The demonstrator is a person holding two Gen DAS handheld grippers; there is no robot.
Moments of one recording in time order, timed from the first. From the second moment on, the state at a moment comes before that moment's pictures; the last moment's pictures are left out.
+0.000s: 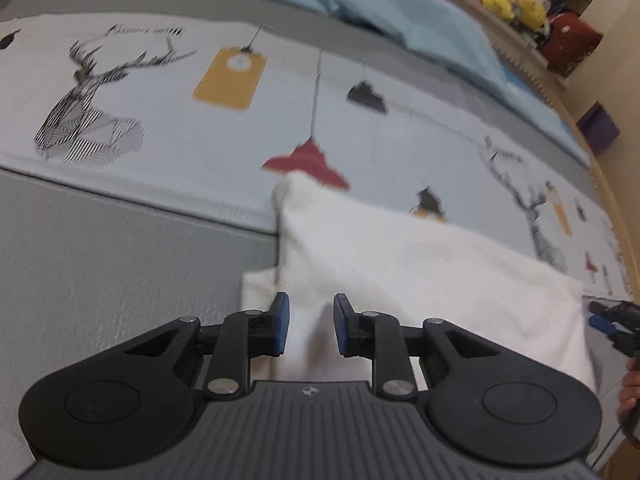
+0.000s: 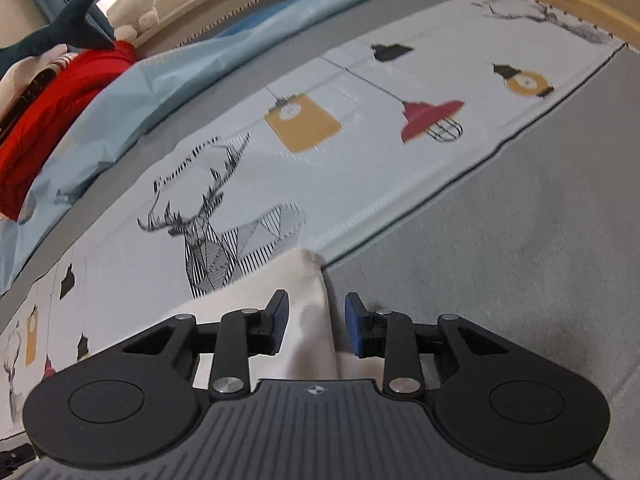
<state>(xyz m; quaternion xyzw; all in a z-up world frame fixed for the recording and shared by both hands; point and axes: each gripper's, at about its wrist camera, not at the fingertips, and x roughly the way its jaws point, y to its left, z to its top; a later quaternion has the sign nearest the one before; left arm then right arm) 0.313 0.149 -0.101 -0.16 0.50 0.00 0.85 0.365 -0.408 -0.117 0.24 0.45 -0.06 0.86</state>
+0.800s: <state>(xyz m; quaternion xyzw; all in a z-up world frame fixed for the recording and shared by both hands) 0.211 0.173 -0.087 -0.21 0.54 -0.02 0.81 0.253 -0.410 -0.099 0.15 0.56 0.06 0.81</state>
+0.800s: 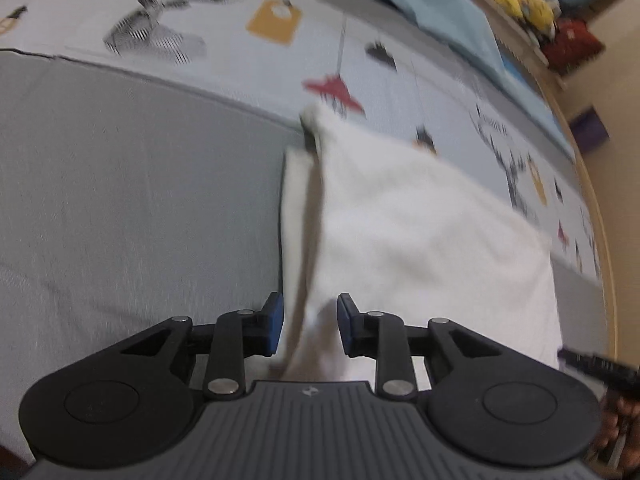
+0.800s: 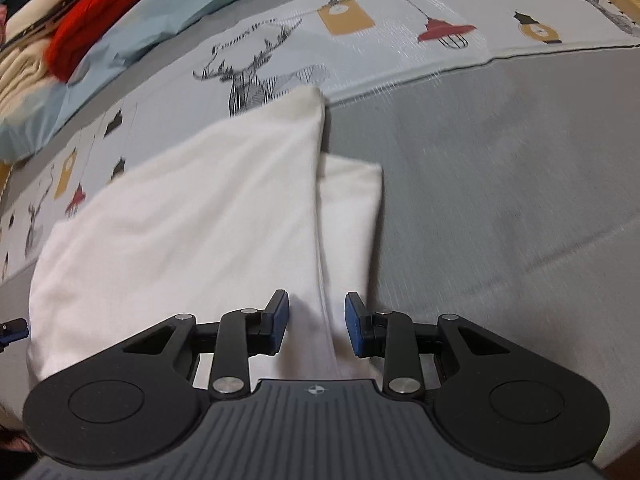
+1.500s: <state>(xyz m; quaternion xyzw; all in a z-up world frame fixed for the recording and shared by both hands) 0.155 0.175 -0.066 -0.17 0.55 0.04 0.82 0.201 -0.426 -0.073 0.17 0.54 0.03 0.83</state>
